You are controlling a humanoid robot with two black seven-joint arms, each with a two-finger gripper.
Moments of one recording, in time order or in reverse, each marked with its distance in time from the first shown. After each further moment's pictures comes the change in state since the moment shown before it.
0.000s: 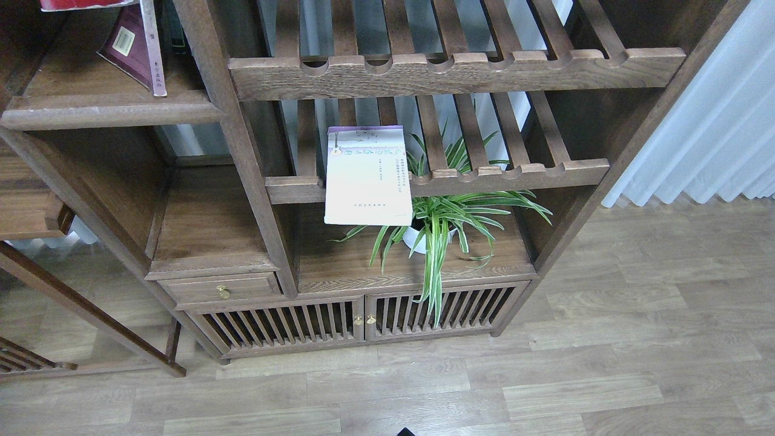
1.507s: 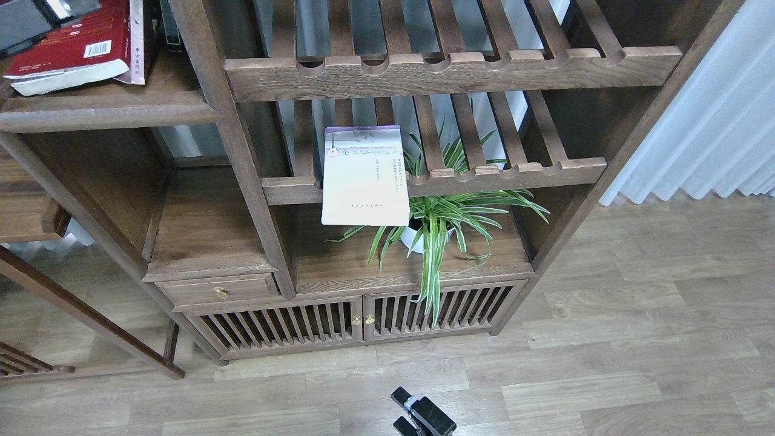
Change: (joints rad) left arm 0.845 0.397 -0.421 -0.815 -0.366 0.000 -0.170; right arm 0.168 0.023 0.021 -0.014 0.012 0.000 0.018
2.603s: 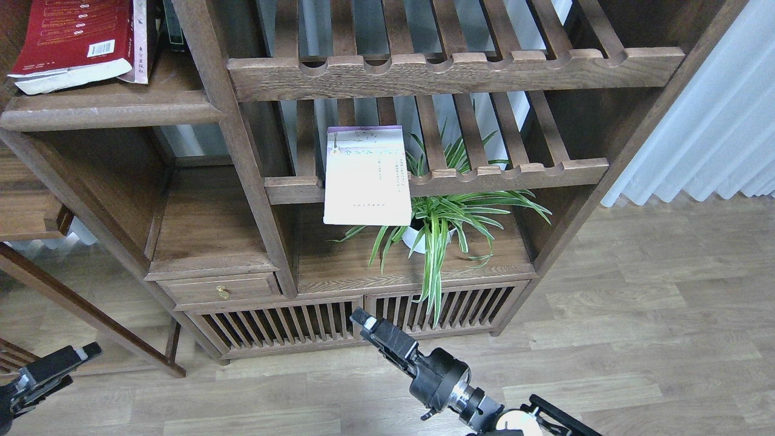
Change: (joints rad) left arm 0.624 -0.232 0.230 0.407 0.006 -0.001 -0.018; right arm 0.417 0.000 -0.123 0.021 -0.099 -0.039 0.232
